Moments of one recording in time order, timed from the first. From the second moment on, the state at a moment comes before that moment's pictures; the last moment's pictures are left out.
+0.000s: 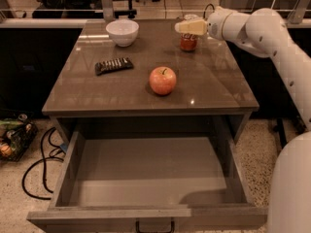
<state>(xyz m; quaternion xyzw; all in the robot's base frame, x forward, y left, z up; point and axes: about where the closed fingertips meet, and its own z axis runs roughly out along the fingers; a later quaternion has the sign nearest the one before) 0.867 -0.161 0.931 -0.25 0.71 0.17 0.64</state>
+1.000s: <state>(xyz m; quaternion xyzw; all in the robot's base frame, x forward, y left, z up) 0.891 -0.139 0.893 -0.25 0.68 0.20 0.66</state>
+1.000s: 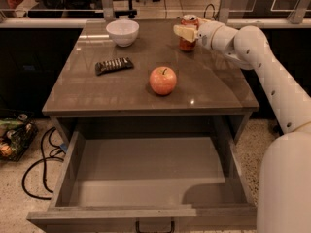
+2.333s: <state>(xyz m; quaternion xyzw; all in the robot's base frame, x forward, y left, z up) 0.892 -0.129 0.891 -0.25 0.68 0.21 0.66</state>
